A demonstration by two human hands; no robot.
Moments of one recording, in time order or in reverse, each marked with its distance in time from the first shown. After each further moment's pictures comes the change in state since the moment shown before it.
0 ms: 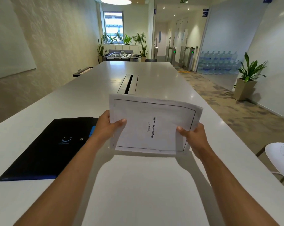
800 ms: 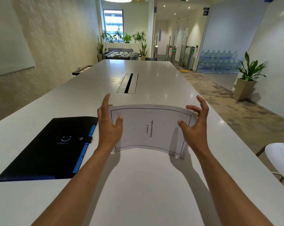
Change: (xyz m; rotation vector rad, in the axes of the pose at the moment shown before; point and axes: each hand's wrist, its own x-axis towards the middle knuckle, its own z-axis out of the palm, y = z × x) left_hand -0.023 0.012 0.026 0.200 0.324 0.412; right_hand 0.003 -0.017 0.017 -0.224 0.183 -0.366
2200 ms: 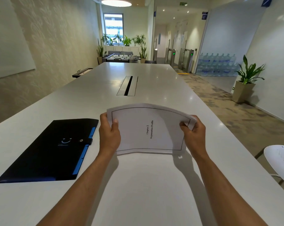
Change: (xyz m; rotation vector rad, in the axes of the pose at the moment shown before) left_hand -0.012 -0.009 0.004 -0.105 0.035 -0.213; right_hand -0.004 0.014 0.000 0.049 0.008 0.126
